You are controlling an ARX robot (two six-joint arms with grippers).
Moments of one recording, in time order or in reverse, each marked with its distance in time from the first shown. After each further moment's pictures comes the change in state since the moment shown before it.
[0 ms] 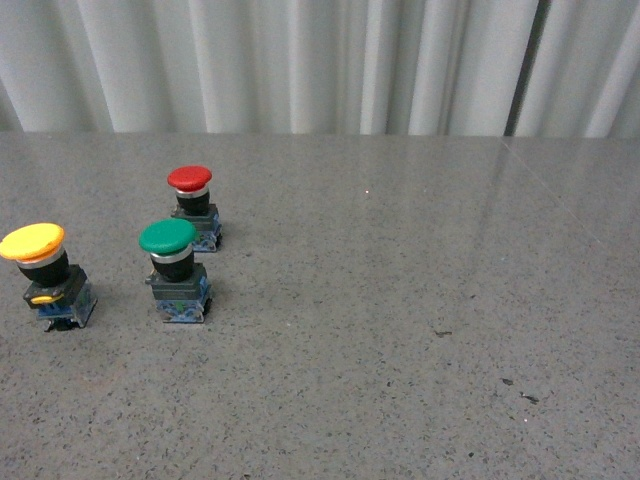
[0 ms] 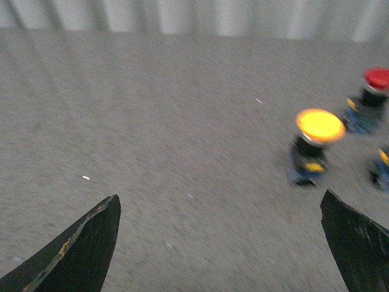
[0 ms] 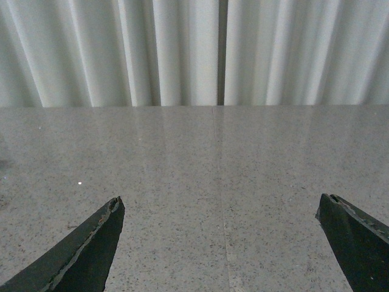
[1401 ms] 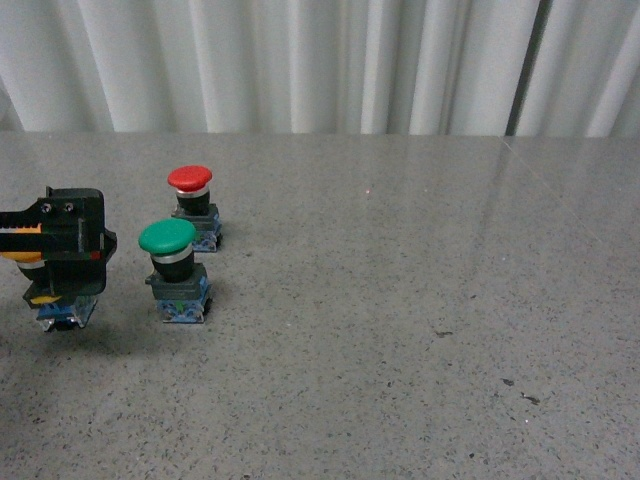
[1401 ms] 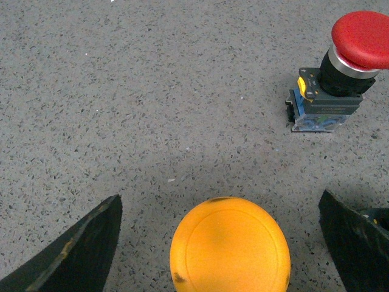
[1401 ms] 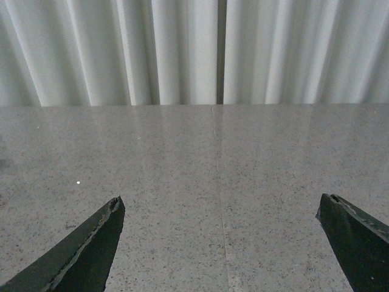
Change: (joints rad) left arm -0.063 1.221 0.478 0.390 0.252 -0.047; right arm 0.000 0.000 0.000 -0.002 0.000 0.000
